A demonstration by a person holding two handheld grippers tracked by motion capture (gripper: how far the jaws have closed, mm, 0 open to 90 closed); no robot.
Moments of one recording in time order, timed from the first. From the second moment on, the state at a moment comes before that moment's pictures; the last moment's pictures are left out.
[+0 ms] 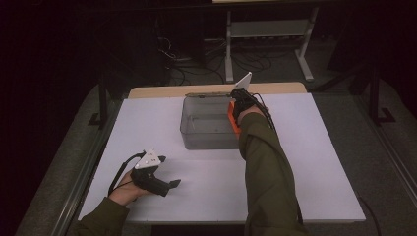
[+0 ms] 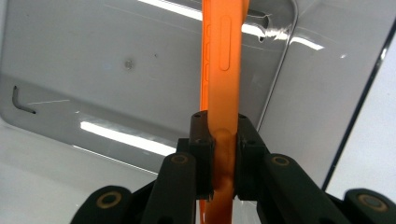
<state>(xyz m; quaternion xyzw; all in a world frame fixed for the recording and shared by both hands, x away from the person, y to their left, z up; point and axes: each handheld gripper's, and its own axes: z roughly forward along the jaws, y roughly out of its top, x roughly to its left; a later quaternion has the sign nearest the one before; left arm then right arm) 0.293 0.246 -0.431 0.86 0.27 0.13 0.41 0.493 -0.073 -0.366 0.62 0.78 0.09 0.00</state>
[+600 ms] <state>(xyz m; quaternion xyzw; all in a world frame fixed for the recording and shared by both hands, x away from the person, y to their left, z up) 0.293 0.245 -0.431 0.86 0.27 0.12 0.41 0.494 -0.074 -0.368 0.64 0.76 0.08 0.01</state>
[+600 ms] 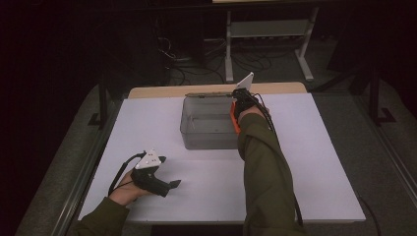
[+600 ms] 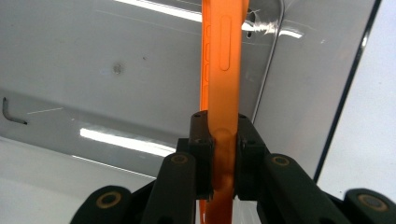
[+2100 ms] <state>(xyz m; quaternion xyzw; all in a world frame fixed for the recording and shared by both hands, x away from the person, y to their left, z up) 0.294 0.245 -0.430 0.86 0.27 0.12 0.41 0.494 -0.071 -0.348 0.63 0.77 0.08 0.03</state>
